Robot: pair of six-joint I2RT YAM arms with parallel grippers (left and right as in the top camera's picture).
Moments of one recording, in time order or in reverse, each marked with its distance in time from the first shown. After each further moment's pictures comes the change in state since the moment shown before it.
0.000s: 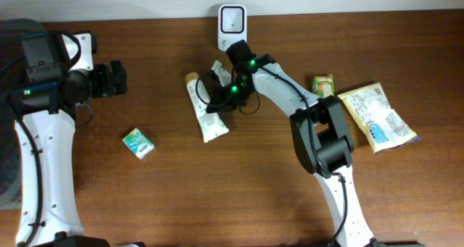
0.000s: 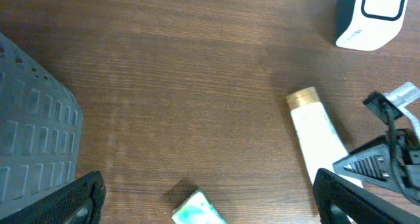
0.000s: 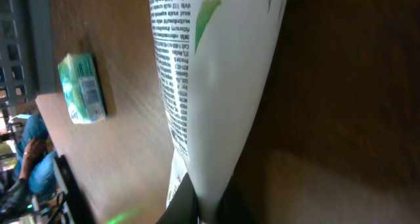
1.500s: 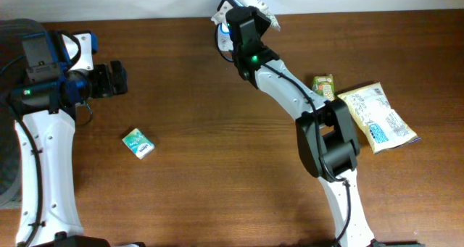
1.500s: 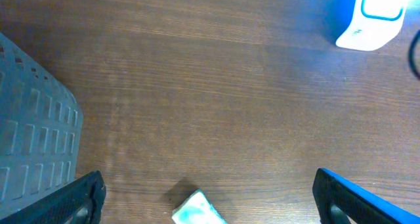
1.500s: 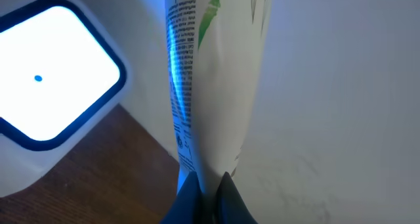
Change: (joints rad) left arm 0.000 0.000 0.000 0.000 0.000 0.000; right arm 0.013 -0.051 0.001 0.909 1.397 -1.035
